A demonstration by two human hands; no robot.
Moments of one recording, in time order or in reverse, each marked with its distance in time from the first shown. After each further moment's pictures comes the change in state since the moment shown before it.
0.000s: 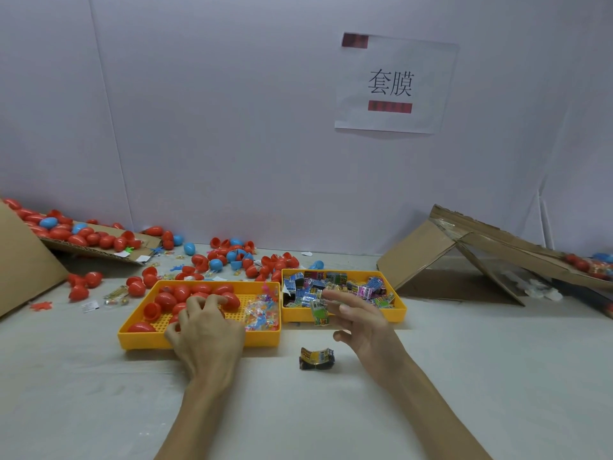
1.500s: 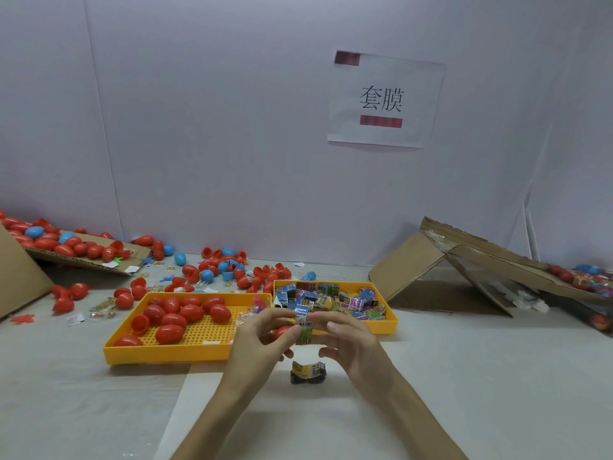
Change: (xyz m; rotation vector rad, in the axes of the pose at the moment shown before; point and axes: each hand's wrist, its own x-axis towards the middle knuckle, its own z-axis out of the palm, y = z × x) left_hand -0.033 0.037 -0.003 -1.004 -0.588 0.210; right_hand -0.004 0.000 0.007 -0.040 -0.035 -0.017
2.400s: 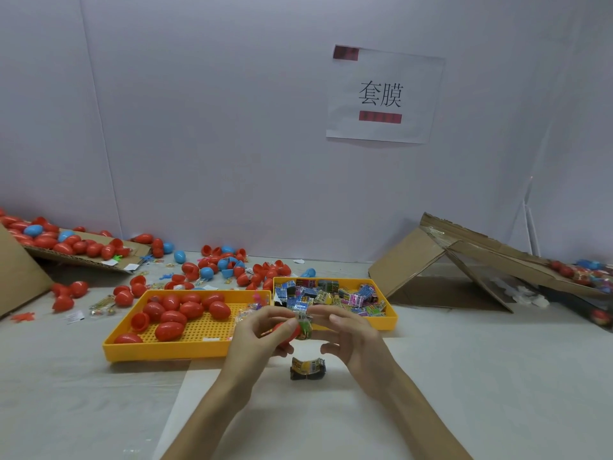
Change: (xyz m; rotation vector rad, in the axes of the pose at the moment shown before) left_hand -0.002 0.005 -0.002 -0.186 -0.026 -0.153; right_hand -0.002 -0.004 0.000 0.048 -0.007 0.015
